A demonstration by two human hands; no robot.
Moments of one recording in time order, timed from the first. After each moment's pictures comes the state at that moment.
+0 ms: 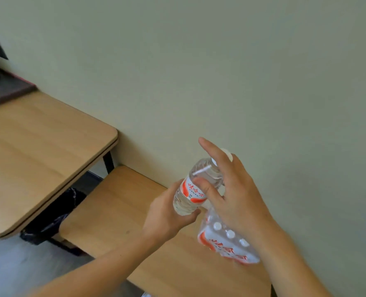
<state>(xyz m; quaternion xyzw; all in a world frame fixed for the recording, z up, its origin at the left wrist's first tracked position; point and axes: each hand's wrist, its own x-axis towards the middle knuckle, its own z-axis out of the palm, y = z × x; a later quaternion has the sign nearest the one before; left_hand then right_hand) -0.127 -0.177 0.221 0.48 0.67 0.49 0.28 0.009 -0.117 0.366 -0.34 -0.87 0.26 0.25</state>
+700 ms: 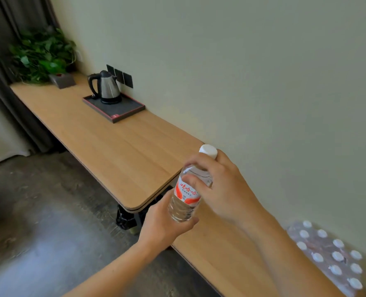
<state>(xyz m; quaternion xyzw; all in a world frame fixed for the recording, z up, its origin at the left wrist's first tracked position) -0.304 -0.430 0.257 0.38 0.74 0.52 0.20 -0.199 -0.314 0.393 -0.19 -0.90 0.32 0.24</state>
